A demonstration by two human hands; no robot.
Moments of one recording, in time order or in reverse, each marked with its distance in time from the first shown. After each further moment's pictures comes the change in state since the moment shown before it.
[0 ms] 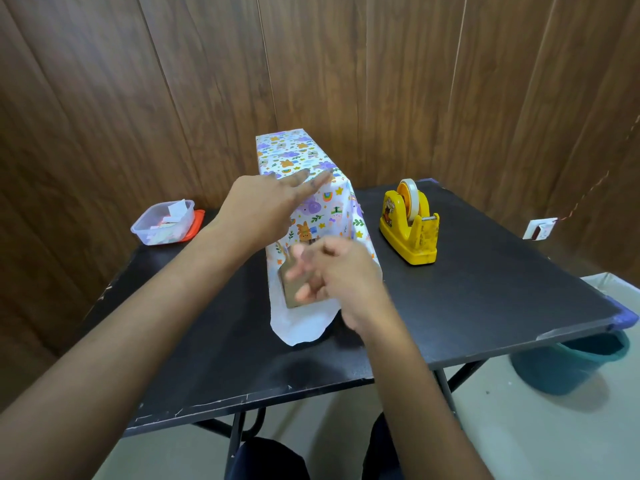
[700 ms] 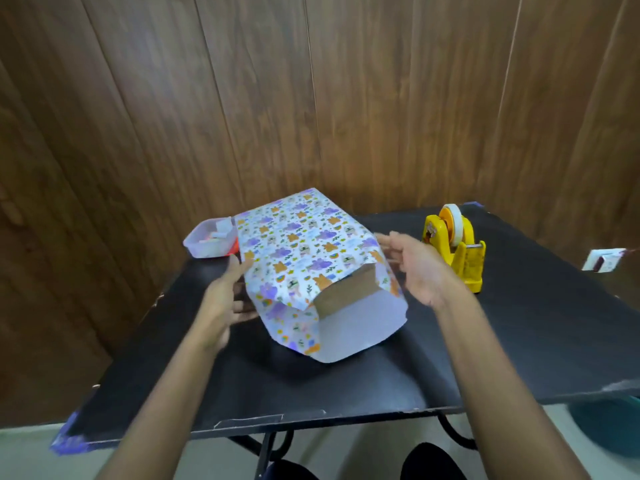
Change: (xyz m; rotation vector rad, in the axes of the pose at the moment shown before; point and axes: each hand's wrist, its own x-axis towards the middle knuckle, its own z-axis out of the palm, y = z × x) left_hand -0.107 -0.026 0.069 -1.699 0.042 -1.113; right_hand 0.100 0.020 -0.066 0.067 -0.004 0.158
